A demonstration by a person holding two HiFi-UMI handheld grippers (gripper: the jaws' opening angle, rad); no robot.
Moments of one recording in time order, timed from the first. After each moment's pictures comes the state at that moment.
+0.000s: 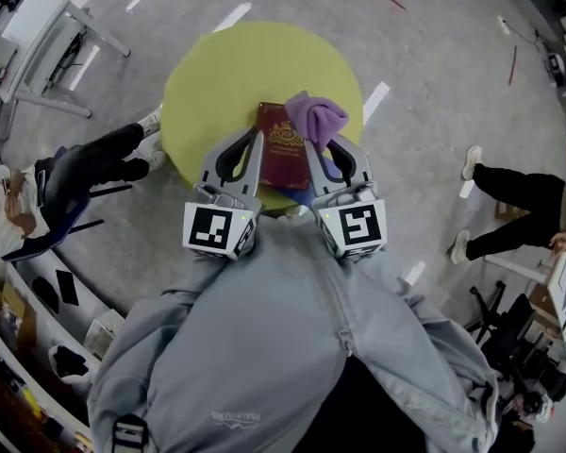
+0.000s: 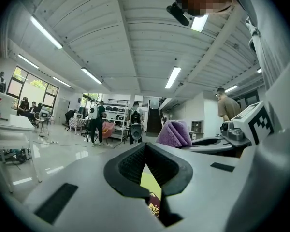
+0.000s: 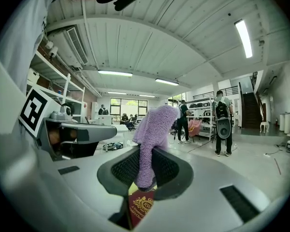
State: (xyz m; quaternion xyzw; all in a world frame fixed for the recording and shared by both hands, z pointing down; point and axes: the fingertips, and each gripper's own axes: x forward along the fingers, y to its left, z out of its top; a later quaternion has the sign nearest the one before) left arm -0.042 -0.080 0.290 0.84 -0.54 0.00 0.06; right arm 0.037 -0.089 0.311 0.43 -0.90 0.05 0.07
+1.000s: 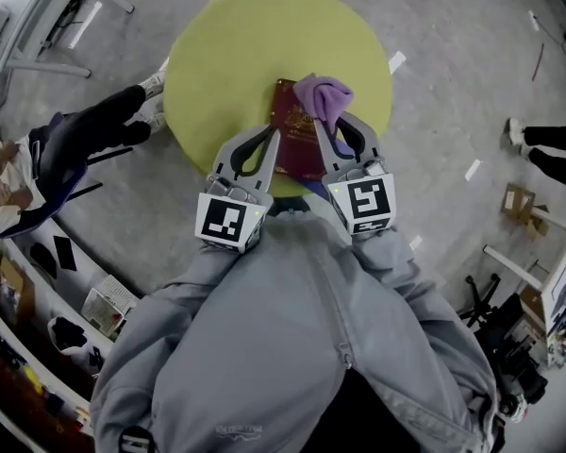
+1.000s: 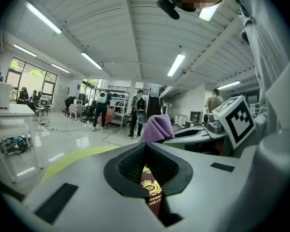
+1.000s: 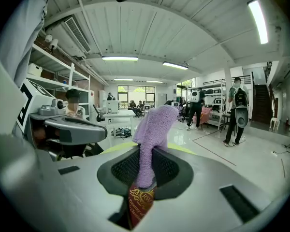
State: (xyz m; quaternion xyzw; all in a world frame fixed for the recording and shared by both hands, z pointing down) left arm -0.059 -0.103 0.388 0.84 -0.53 0.05 0.12; right arm 0.003 -0.142 0.410 0.37 -0.91 0.07 0.16
